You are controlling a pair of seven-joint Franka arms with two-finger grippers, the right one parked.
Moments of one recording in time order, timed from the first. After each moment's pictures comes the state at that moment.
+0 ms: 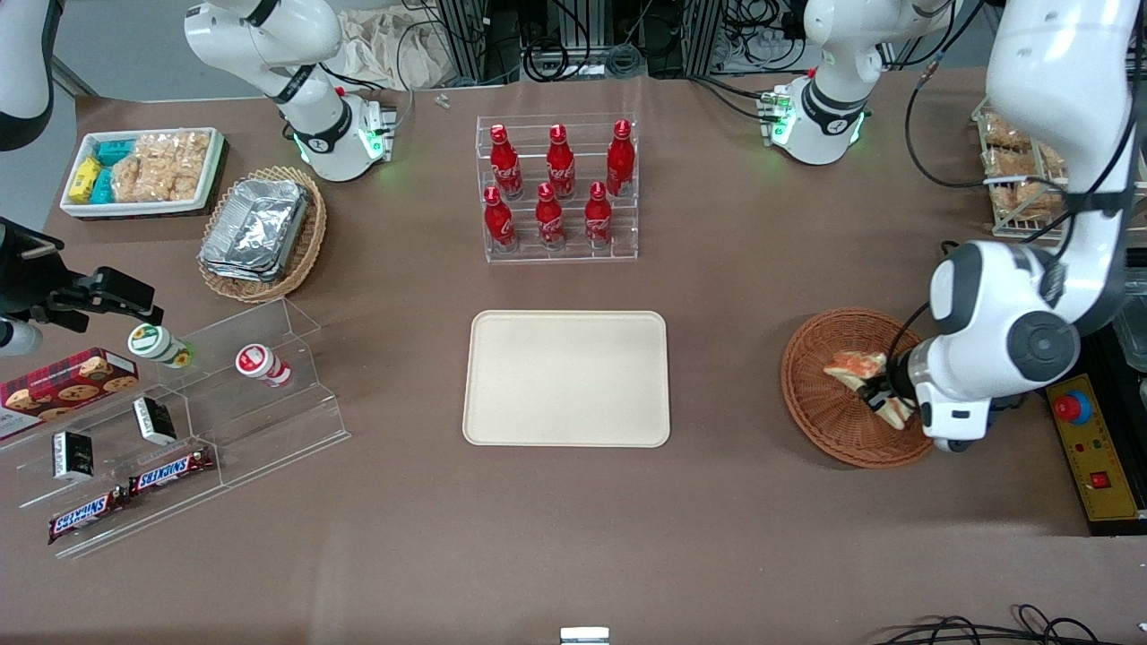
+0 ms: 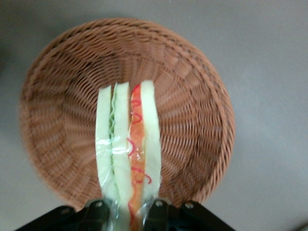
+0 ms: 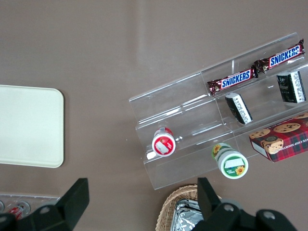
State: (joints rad) arm 0.15 0.39 -0.27 -1.74 0.10 1.95 -0.85
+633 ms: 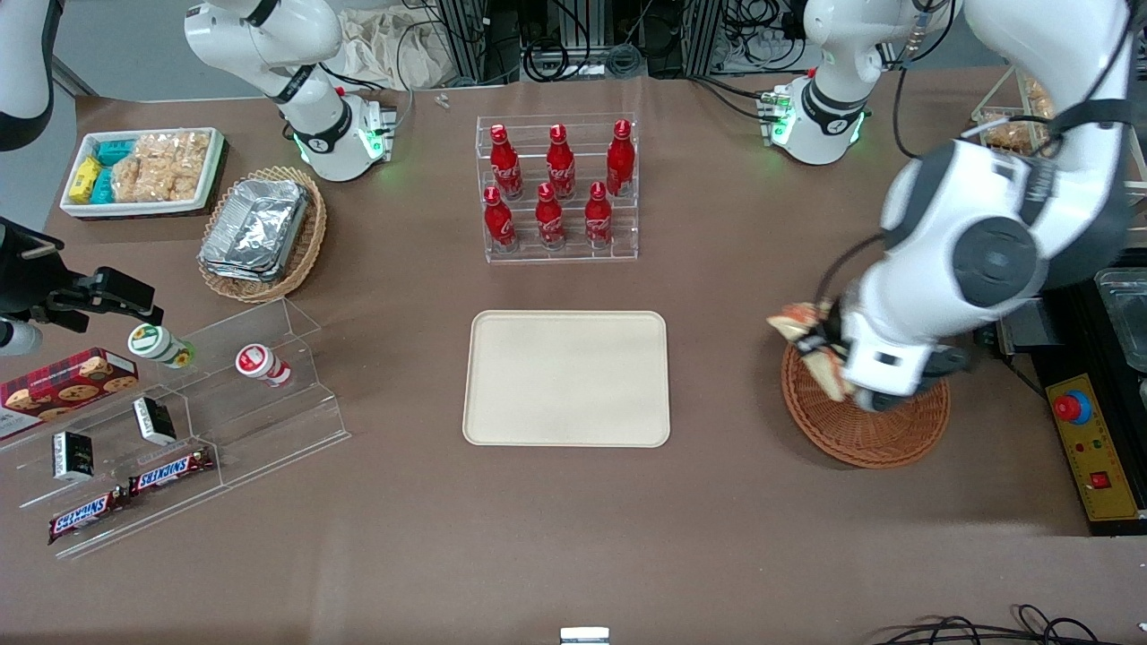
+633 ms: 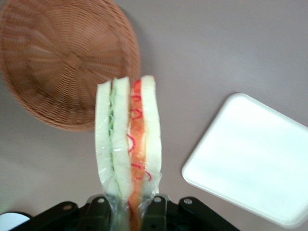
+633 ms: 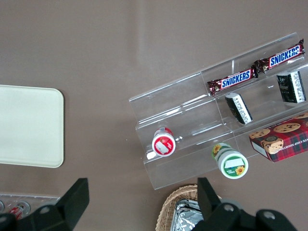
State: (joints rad) arm 0.13 0.36 -0.60 -1.52 0.10 1.70 -0.87
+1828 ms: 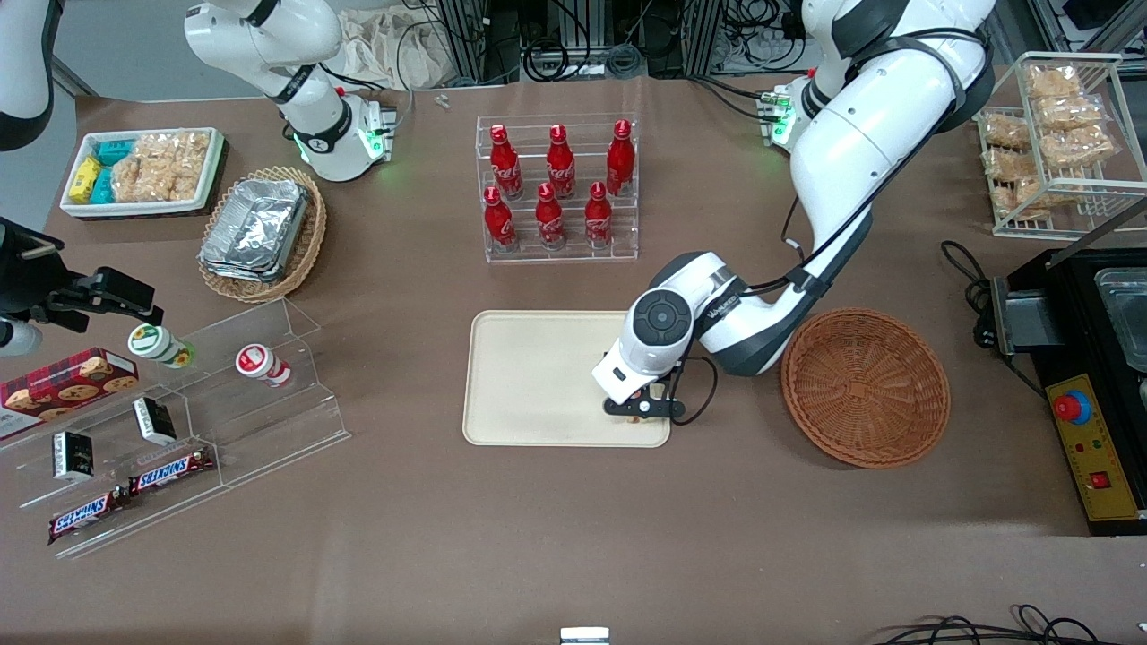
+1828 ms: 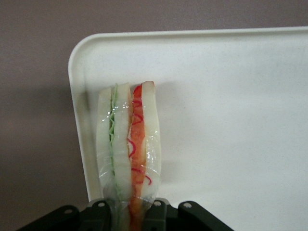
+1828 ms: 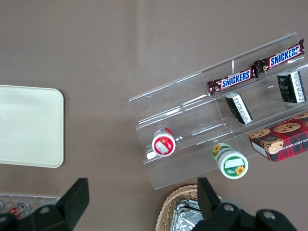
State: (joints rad) arm -0.15 0.85 -0.64 -1.48 0.46 2.12 -0.81
